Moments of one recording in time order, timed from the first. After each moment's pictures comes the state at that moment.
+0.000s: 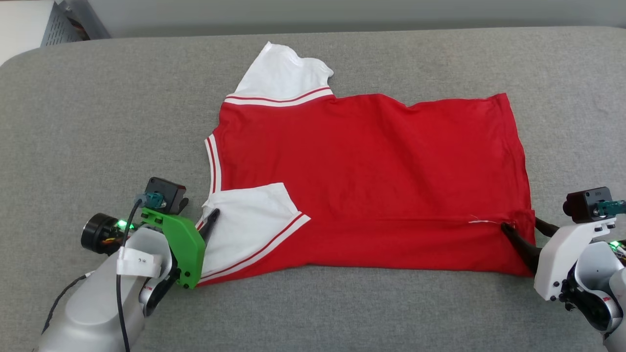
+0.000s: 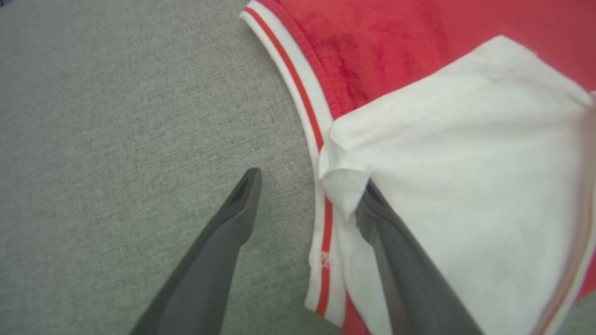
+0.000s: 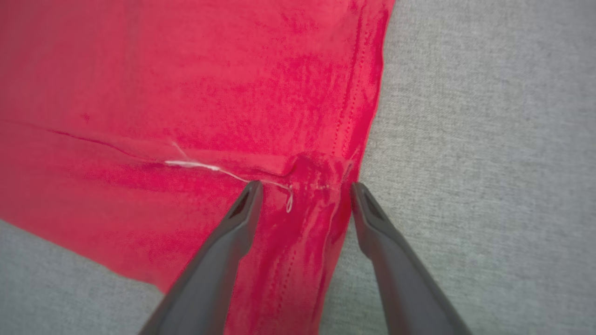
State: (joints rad) left arm -0.55 0.49 -0.69 0.60 -0.60 -0.10 0.07; right arm -0.31 -0.54 0.36 0.34 0.67 0.14 0.26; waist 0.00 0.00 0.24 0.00
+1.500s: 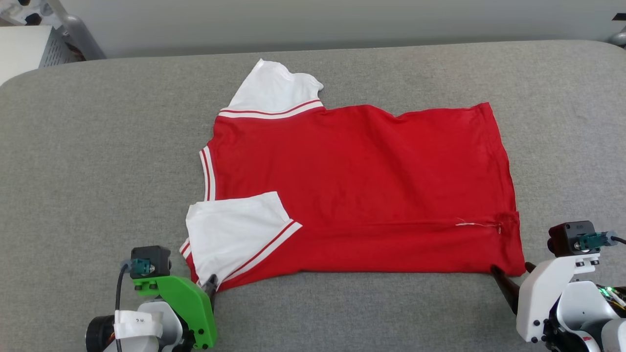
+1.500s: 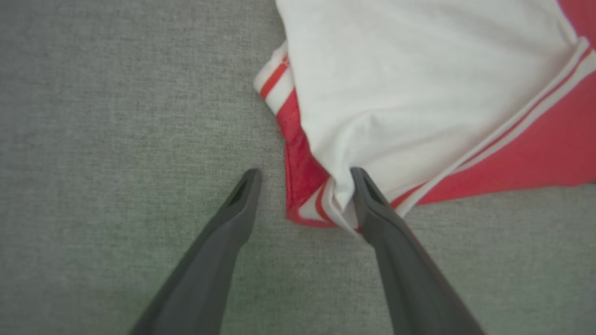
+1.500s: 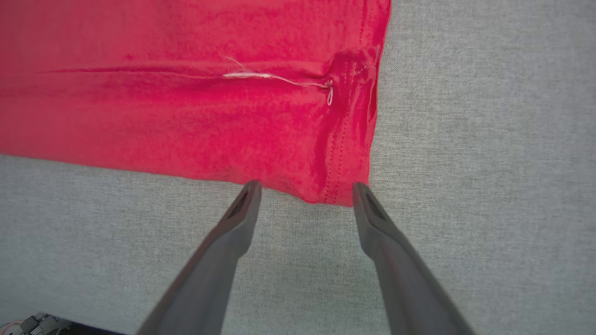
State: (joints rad) left arm -0.16 0.51 -0.57 0.15 -0.82 0.37 0.26; right arm 0.00 -0.21 -0.02 -0.11 0.30 0.13 0.72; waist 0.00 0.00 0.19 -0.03
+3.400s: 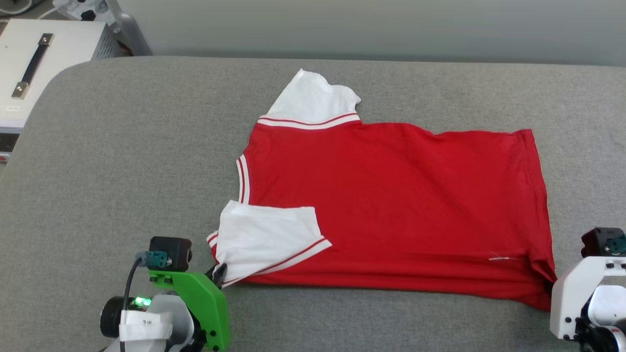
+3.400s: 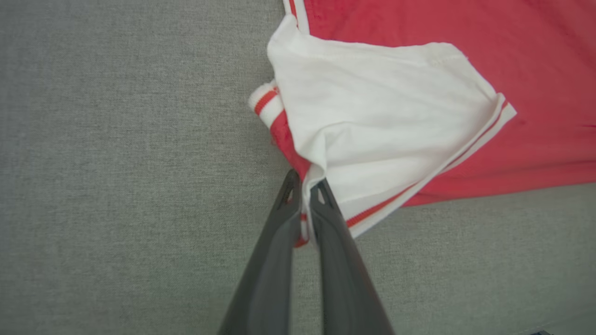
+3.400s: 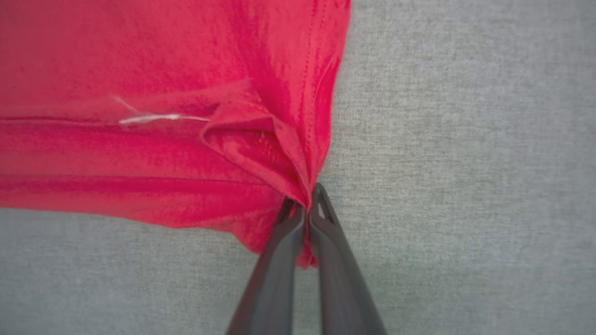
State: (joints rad) left arm -0.18 0.54 -0.61 0.03 -0.80 0.30 0.26; right arm -0.08 -0.26 -0.12 0.13 0.29 0.13 0.72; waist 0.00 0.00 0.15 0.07
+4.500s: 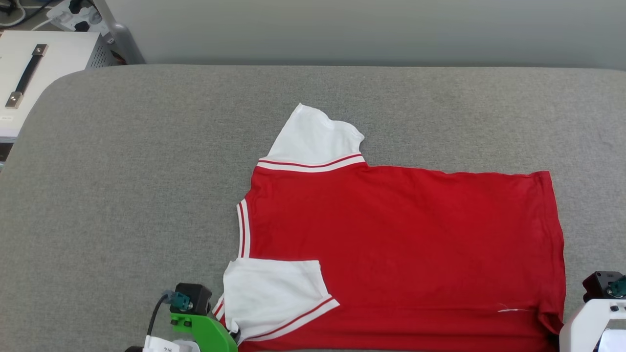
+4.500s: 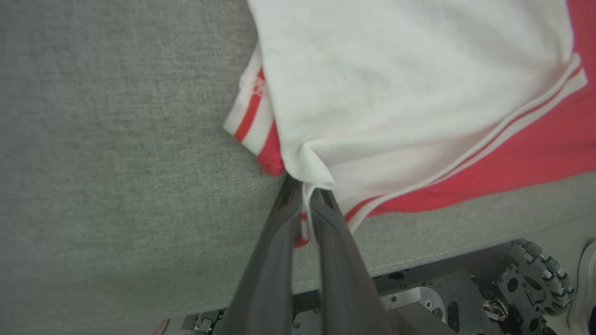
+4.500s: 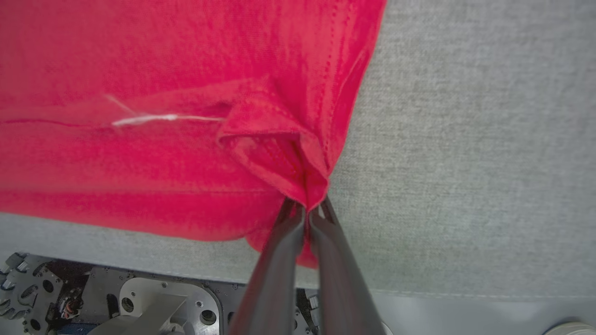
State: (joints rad) left arm -0.10 0.53 -0.70 0.13 -0.86 0.25 0.34; right arm 0.11 -0.32 -0.10 0.02 0.40 0.13 0.84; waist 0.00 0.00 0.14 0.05
